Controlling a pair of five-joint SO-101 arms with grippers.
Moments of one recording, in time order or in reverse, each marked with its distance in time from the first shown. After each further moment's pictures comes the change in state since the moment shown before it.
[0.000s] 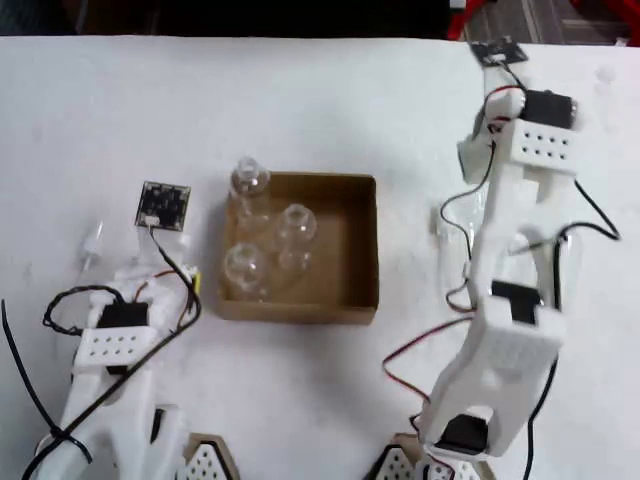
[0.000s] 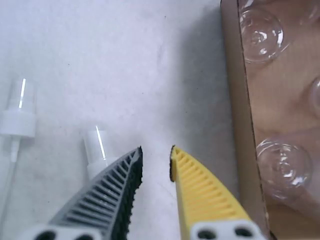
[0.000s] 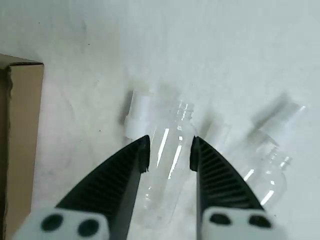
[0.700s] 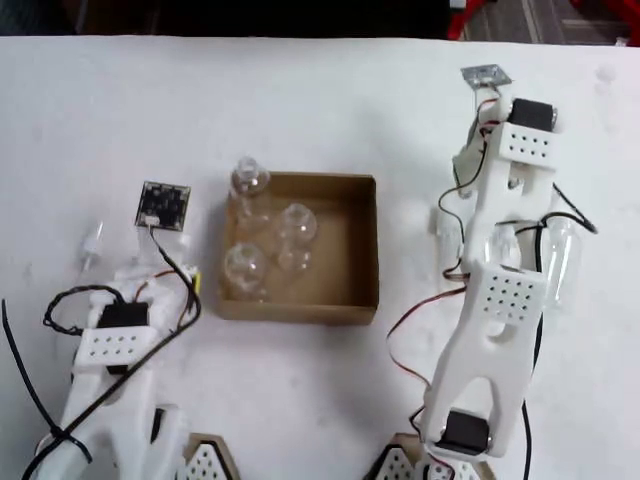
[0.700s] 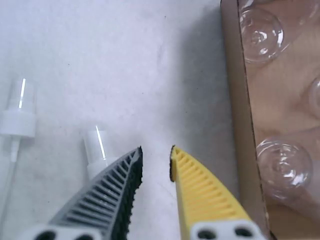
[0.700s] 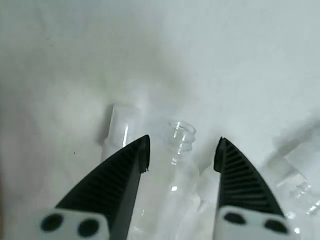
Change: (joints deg) left arm 0.0 0.0 0.0 0.0 0.0; right arm 1.6 23.6 -21.6 5.0 1.7
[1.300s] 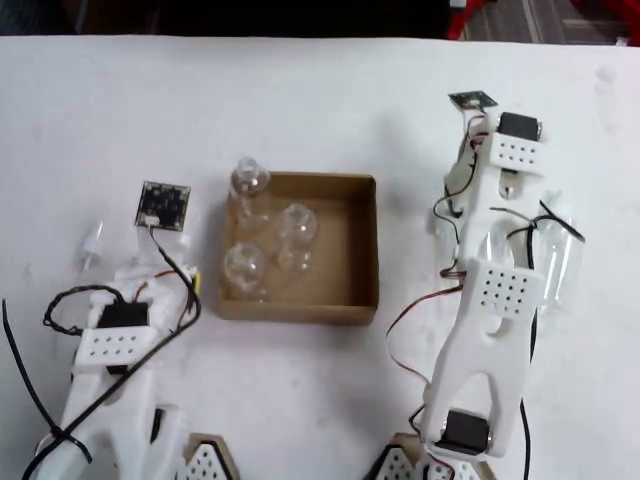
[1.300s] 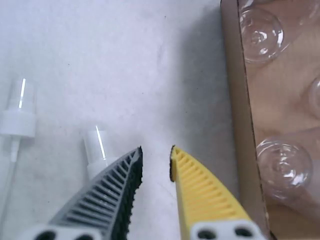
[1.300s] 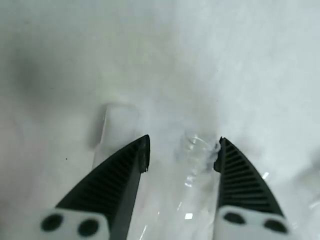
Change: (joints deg) left arm 0.0 0.0 0.0 0.0 0.0; right arm -0.1 5.9 0.0 -0.7 0.4
